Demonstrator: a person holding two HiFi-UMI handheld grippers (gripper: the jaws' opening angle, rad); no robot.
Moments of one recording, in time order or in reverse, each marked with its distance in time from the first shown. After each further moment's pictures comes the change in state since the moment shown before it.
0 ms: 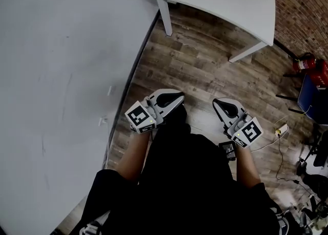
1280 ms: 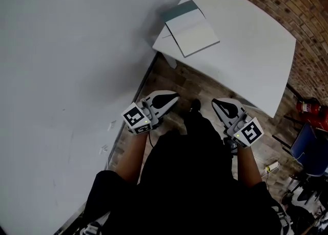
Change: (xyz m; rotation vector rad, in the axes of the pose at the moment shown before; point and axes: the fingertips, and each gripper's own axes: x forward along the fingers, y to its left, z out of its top) left arm 0.143 0.321 0.116 -0.047 -0.014 0.126; right arm 0.185 -0.315 0.122 -0.043 0.000 0.121
